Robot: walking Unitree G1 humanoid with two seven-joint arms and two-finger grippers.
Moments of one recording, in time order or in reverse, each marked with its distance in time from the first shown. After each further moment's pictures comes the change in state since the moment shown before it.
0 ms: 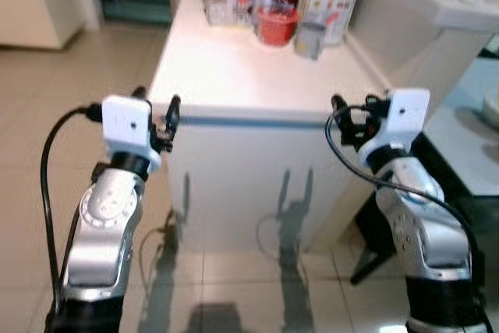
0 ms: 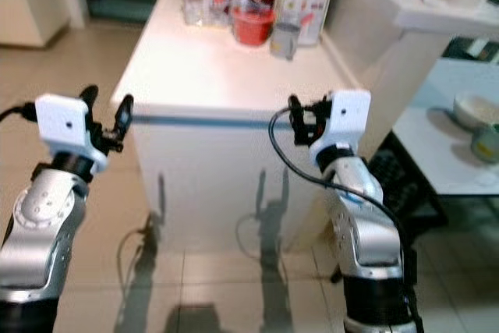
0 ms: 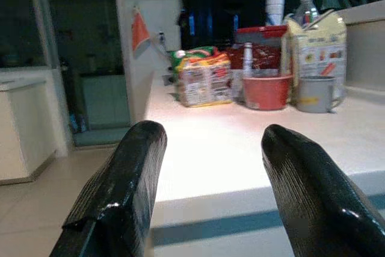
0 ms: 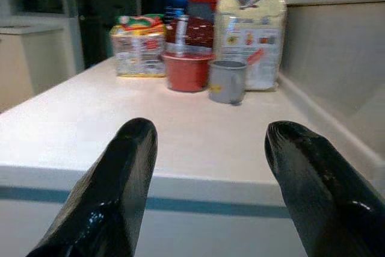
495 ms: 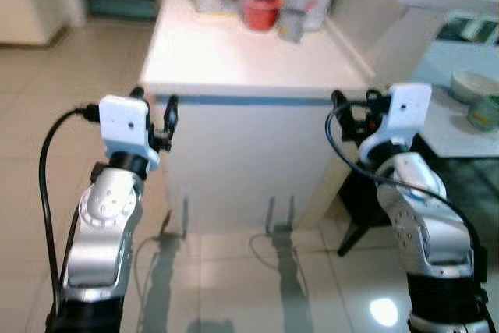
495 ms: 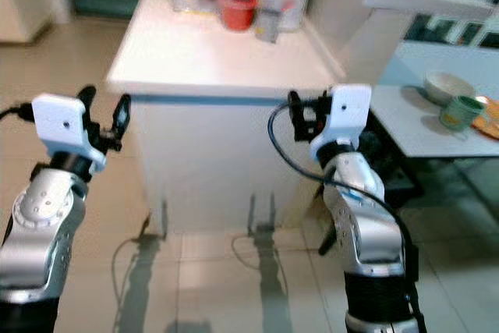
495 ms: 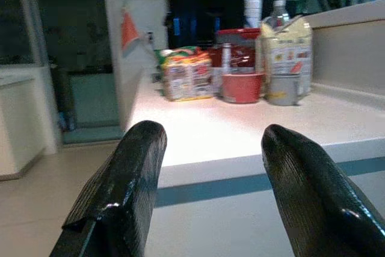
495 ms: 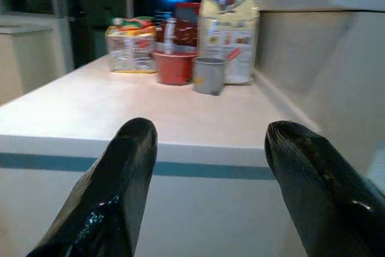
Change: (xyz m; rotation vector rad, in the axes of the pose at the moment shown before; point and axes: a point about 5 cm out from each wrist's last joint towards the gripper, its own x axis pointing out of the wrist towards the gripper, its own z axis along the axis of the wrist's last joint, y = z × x) left arm 0.000 0.002 0.000 -0.009 -0.002 0.014; right arm 0.001 0.000 0.006 -0.018 -0.018 0.009
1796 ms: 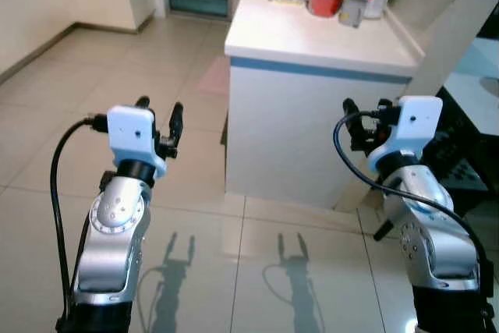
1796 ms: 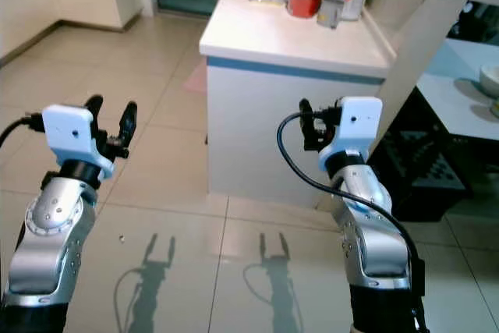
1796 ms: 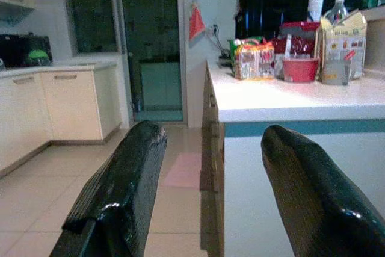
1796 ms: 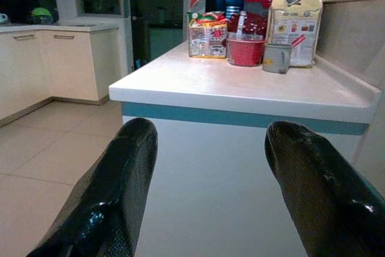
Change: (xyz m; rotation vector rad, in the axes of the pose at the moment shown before) left arm -0.003 -0.004 -0.009 -0.024 0.011 0.029; right arm -0.011 -0.009 -0.009 -0.002 0.019 -0.056
